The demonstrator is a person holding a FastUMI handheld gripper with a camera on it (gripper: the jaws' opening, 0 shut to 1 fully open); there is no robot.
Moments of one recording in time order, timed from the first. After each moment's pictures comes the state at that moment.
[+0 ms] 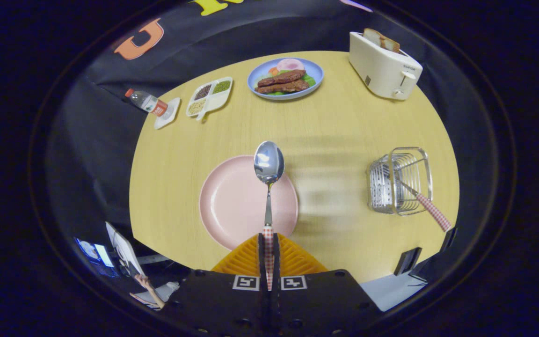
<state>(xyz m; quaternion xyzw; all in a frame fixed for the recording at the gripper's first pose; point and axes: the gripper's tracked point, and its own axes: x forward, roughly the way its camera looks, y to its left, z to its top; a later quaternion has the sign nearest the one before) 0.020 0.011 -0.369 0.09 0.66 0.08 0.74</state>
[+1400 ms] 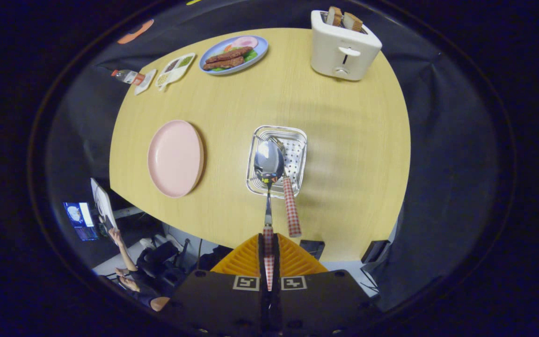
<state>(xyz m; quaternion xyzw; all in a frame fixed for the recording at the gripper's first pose) 0.006 -0.193 -0.348 -0.02 0.77 0.10 0.63</state>
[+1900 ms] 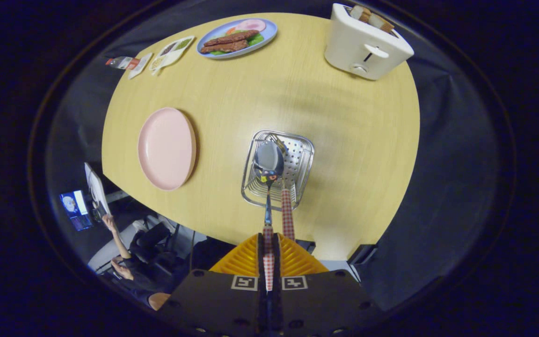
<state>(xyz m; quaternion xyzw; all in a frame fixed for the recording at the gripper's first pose) 0.028 -0.190 -0.353 -0.06 0.81 0.11 0.58</state>
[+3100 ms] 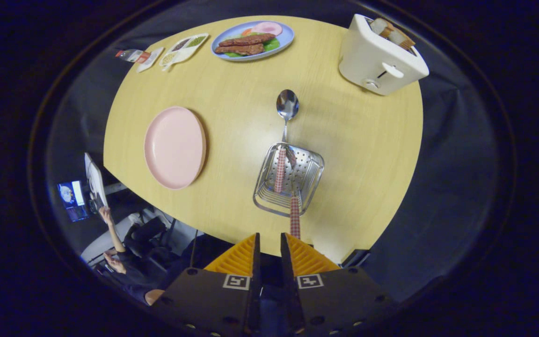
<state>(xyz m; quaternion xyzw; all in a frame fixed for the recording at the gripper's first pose) 0.039 -0.177 -0.336 -0.08 0.80 0.12 0.59</state>
